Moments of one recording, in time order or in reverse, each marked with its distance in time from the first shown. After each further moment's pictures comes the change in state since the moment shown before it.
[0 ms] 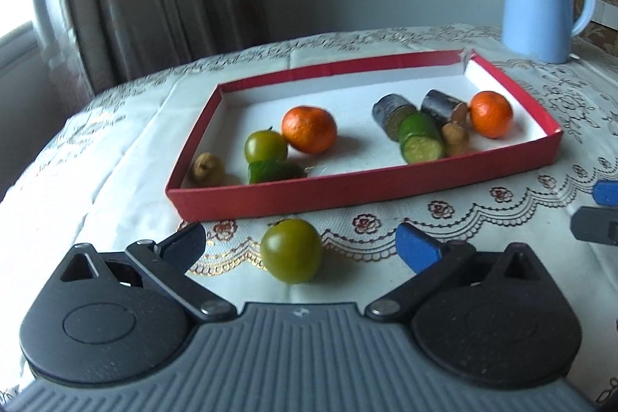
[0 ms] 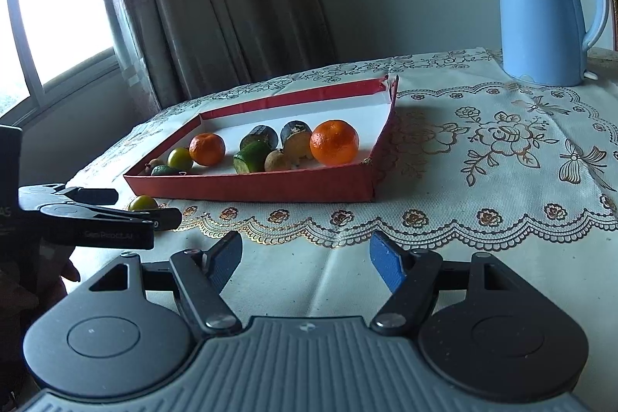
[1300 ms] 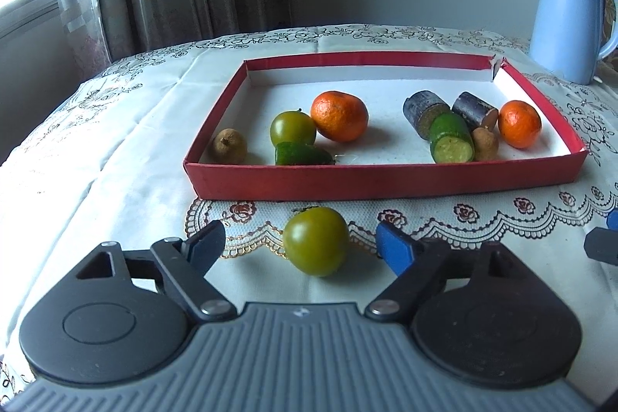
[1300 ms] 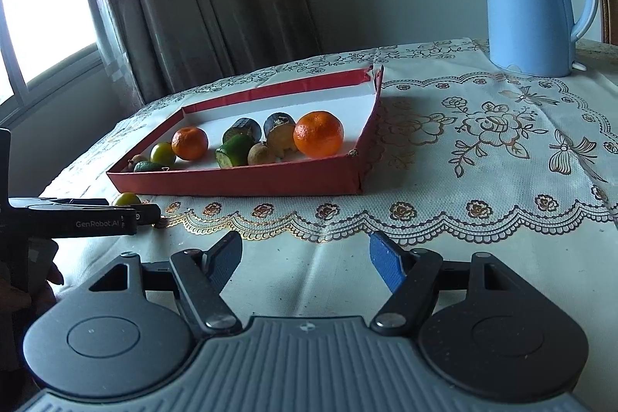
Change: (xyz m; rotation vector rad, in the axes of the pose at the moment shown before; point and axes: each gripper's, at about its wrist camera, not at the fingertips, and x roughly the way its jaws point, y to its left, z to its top) left arm 0.006 0.012 -0.003 -0.104 0.030 0.018; right arm 0.006 -0.001 0.001 0.016 0.026 -0.056
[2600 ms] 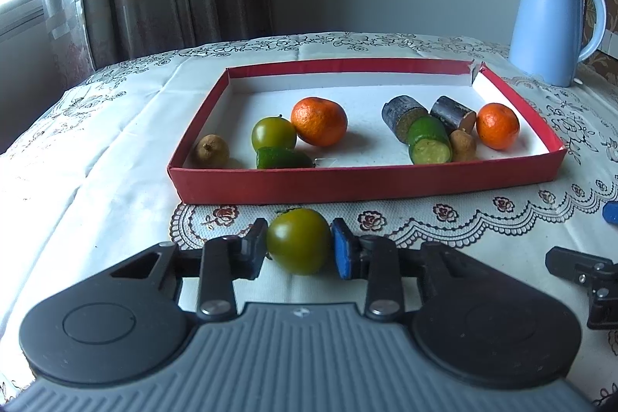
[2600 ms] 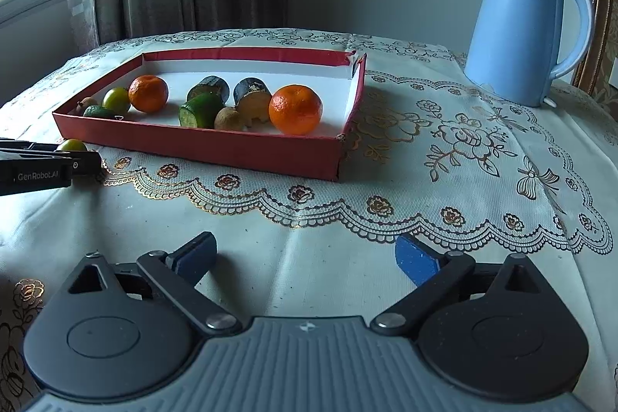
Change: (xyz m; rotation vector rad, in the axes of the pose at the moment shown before) left arm -0.006 -0.001 -0.003 0.015 -0.030 -0.059; right arm 0.020 0.028 0.001 -0.165 0.090 -0.232
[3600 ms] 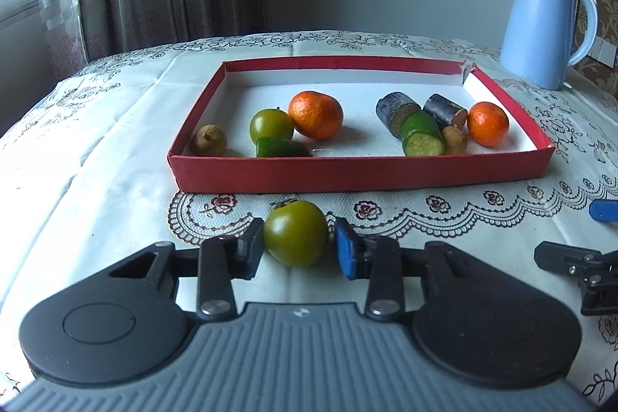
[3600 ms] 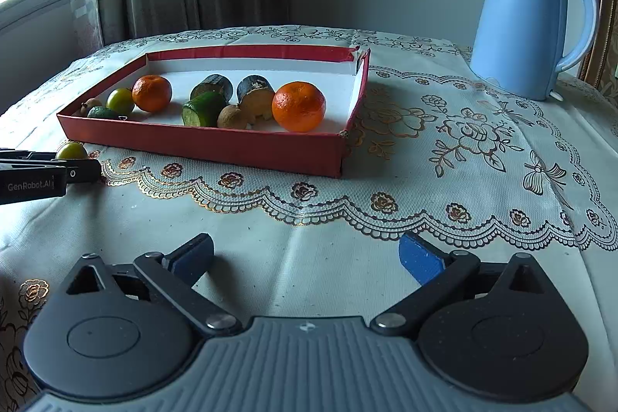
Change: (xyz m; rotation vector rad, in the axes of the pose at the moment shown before) left arm -0.007 0.007 -0.005 -0.013 0.003 -0.044; right arm 0.001 -0.001 -0.001 0.010 0.009 0.024
